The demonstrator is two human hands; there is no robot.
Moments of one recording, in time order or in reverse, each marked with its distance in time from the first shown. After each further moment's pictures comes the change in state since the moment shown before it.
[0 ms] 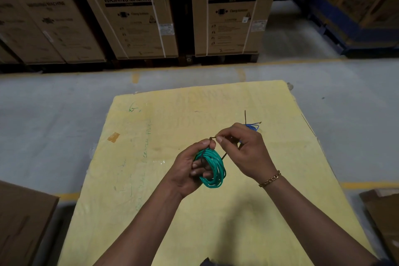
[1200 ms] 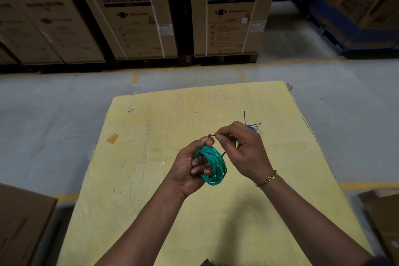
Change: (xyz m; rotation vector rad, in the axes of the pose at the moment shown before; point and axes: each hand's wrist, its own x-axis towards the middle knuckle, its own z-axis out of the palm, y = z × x) left_hand 0.004 0.004 0.006 -0.140 -0.017 -0.001; right_hand 0.006 0.003 0.004 -0.062 0.066 -0.087
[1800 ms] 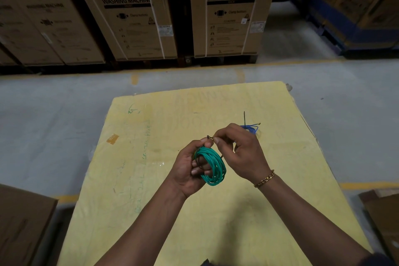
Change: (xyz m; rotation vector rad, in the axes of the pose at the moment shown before) left_hand 0.000 -0.001 0.000 -0.019 -0.035 -0.034; right_hand -0.001 -0.004 0.002 -0.020 -0.041 -0.027
